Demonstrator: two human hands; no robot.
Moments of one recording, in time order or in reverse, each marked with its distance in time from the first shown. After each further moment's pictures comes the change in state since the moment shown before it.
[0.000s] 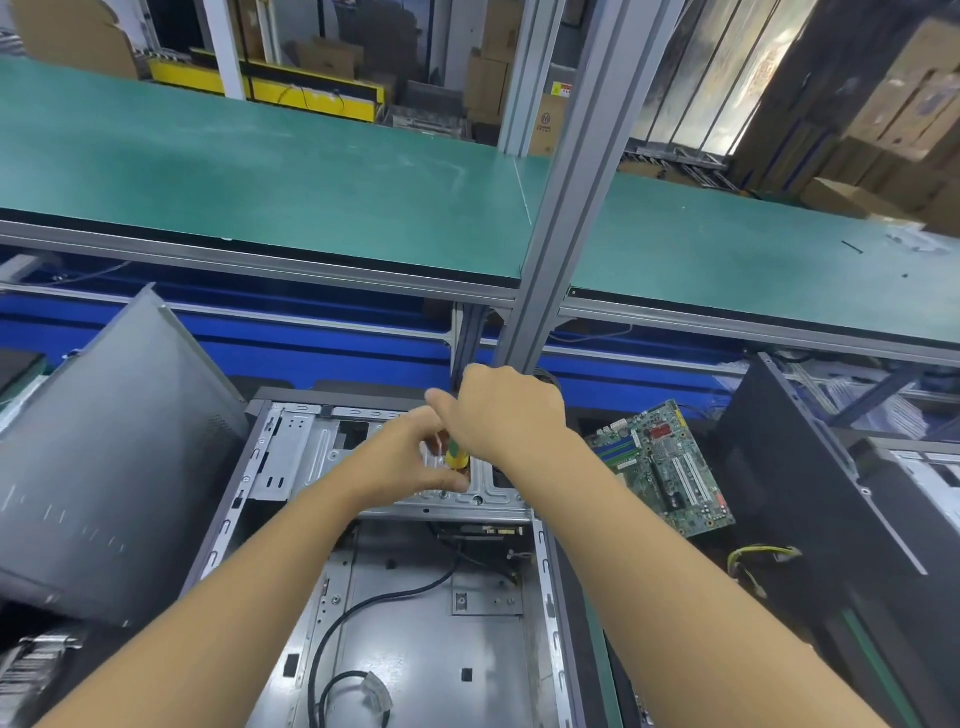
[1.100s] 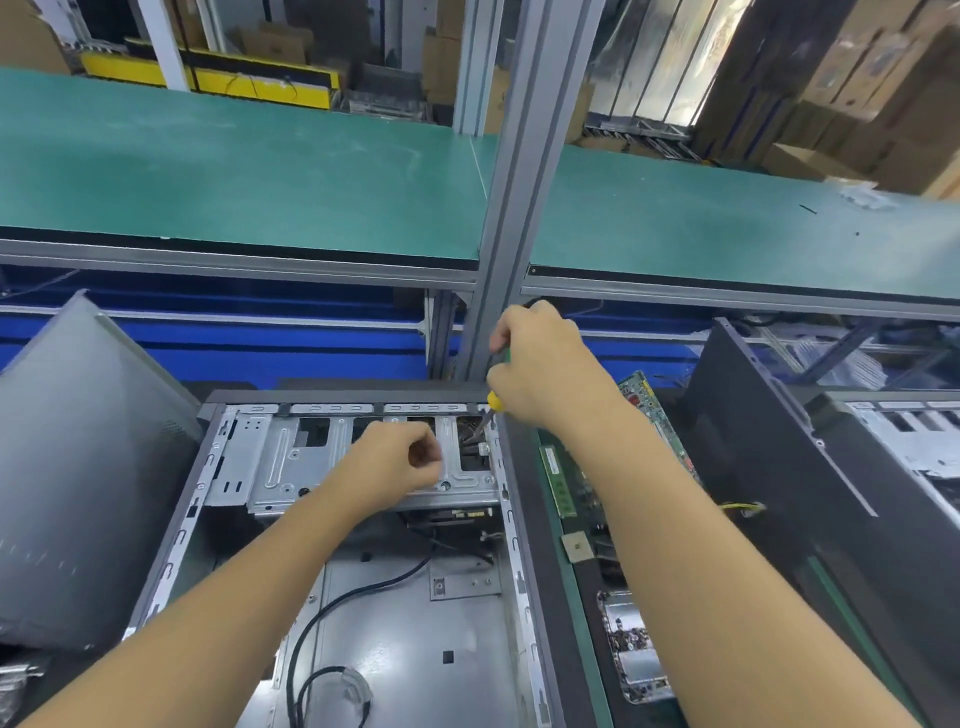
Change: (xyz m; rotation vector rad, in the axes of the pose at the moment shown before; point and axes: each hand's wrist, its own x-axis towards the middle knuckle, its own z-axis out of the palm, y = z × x) left_hand 0.008 0.009 0.035 0.158 0.026 -0.037; right_hand -0.017 0.067 -0.026 0.353 0.193 -0.006
